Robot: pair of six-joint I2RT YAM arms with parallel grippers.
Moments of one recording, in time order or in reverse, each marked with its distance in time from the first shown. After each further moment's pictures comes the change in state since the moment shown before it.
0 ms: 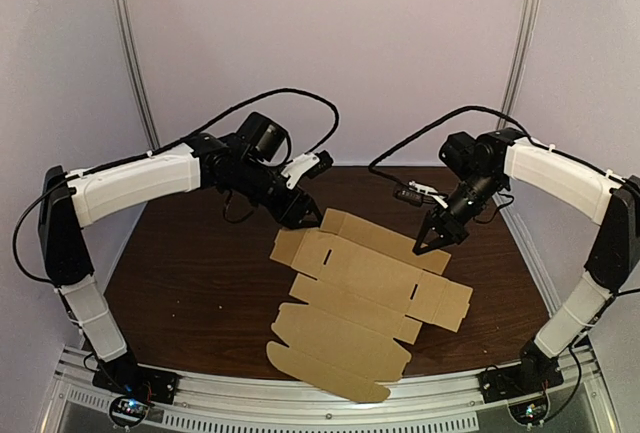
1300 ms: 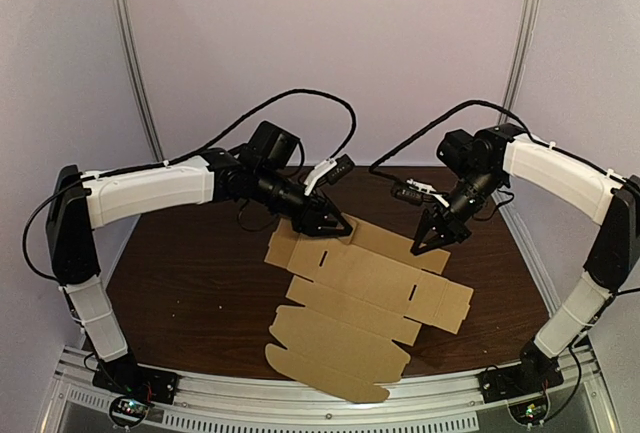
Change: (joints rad) left arm -0.043 0.035 -0.055 0.240 0.376 -0.054; right arm 0.026 0.006 0.040 -0.061 -0.058 -0.134
